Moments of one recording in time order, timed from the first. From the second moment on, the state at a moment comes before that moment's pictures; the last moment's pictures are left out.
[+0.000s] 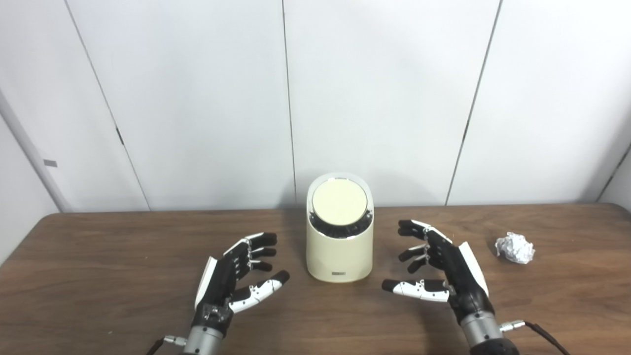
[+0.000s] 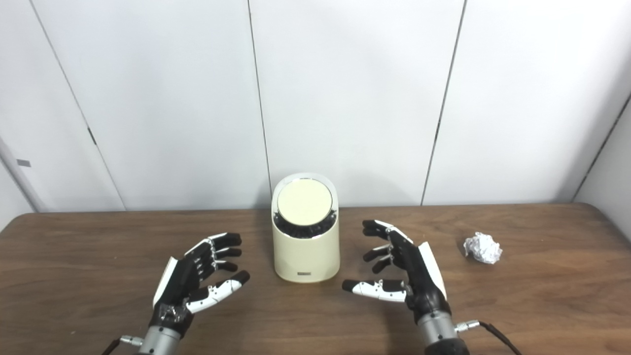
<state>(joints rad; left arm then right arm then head) -0.22 0.07 -0.02 0.11 0.05 -0.19 -0.08 -0.20 -0.11 0.04 -0.07 -0.25 0.03 -0.03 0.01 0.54</state>
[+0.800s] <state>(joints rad) -0.22 0.07 -0.02 0.11 0.05 -0.19 -0.08 -0.20 -0.11 0.04 -0.07 -0.25 0.03 -0.03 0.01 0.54</state>
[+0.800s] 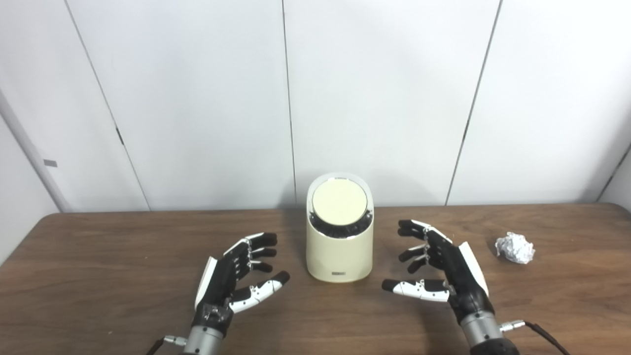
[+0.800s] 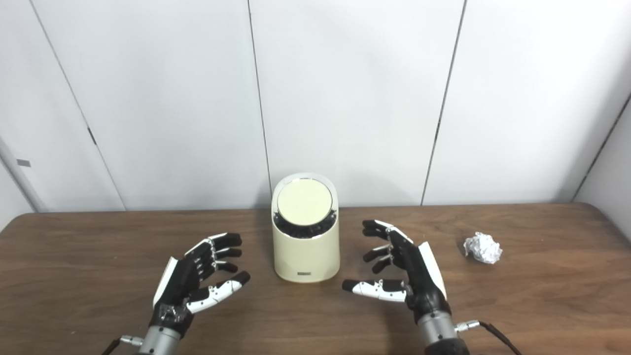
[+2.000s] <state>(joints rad) -0.45 0.06 -0.04 0.06 0.21 0.00 0.01 -0.22 -0.09 0.05 0.03 -0.24 -0.04 -0.05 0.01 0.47</state>
